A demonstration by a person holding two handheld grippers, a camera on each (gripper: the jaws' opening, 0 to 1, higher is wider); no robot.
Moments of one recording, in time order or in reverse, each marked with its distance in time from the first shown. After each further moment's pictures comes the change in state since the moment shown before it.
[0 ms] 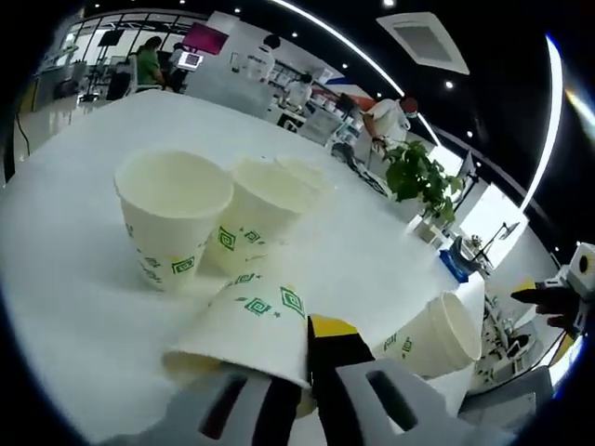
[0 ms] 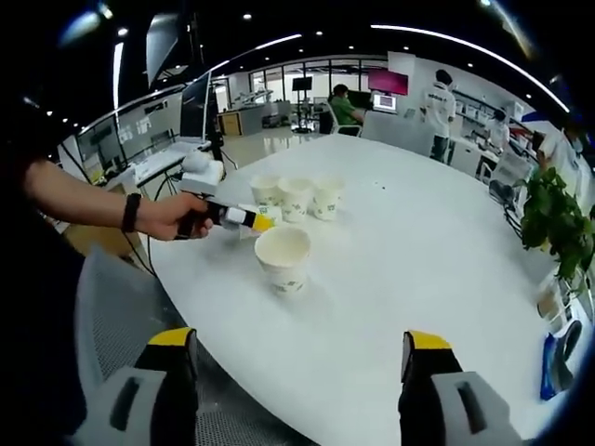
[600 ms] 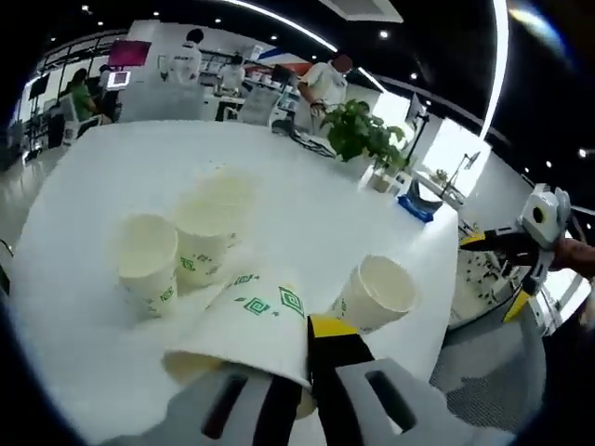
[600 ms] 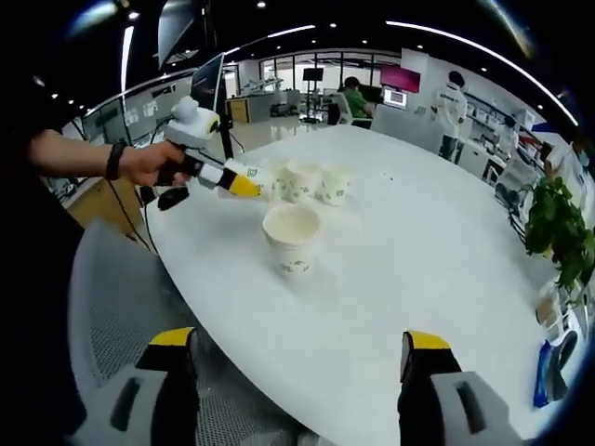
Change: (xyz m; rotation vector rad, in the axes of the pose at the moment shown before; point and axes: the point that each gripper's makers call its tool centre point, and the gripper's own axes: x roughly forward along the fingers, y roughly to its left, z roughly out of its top) left arm -0.056 -0.051 0.010 0.387 0.178 -0.168; right arm 0.006 0.005 -0.026 -0.069 0.065 0.010
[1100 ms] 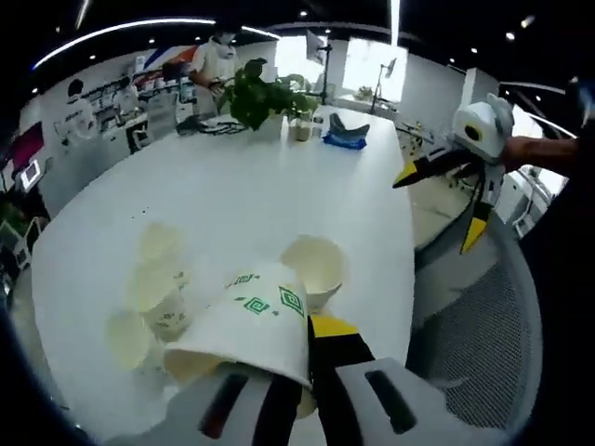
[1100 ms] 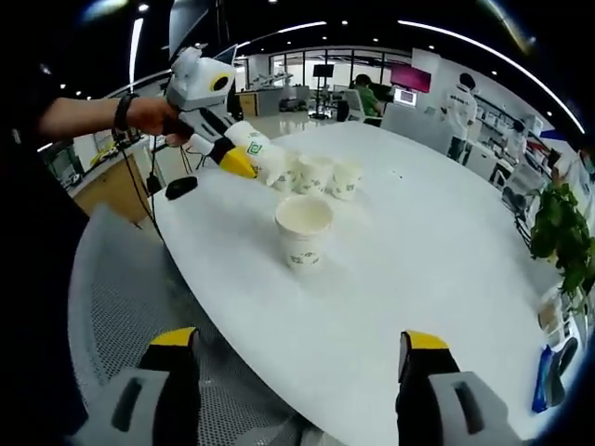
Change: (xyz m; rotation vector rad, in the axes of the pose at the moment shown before) left arm -0.019 -0.056 0.012 0.482 0.241 -0.201; right arm 0.002 0.006 -0.008 -0.027 0.010 0.018
